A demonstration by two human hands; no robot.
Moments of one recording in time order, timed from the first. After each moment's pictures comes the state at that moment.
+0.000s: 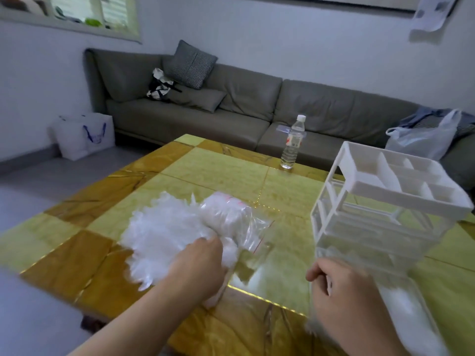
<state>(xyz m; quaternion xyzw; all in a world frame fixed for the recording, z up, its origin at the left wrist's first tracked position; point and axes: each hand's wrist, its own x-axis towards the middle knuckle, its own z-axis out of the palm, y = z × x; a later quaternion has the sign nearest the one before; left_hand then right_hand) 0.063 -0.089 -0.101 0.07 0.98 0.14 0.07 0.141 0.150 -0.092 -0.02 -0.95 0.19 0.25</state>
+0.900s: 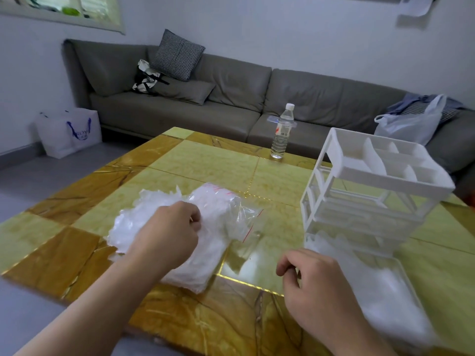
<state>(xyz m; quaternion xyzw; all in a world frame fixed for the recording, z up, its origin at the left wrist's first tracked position) 0.051 -0.119 -0.070 0.04 0.96 0.28 -0.05 0.148 0.131 -0.098 0.03 -0.96 0.23 0.18</state>
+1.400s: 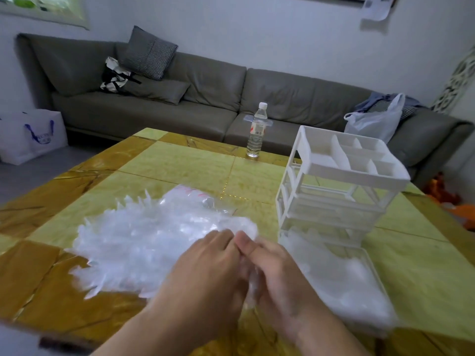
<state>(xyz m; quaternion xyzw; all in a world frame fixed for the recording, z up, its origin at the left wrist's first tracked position) 0.122 -0.047 -0.071 0.36 0.89 0.24 -0.17 0.143 0.099 -0.070 -0.07 -0.58 0.81 -0.07</state>
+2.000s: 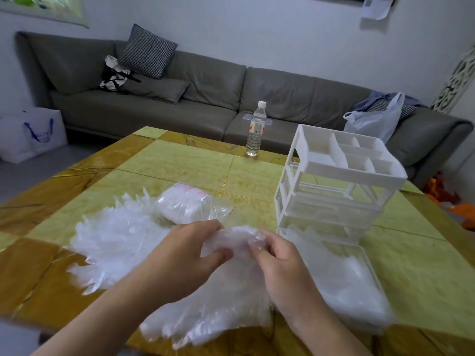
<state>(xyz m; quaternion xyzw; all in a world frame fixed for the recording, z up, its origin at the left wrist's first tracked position) 0.082 -0.069 -0.078 0.28 0.89 0.36 -0.05 0.138 0.123 -0.092 -0.01 -0.78 0.63 0.06</state>
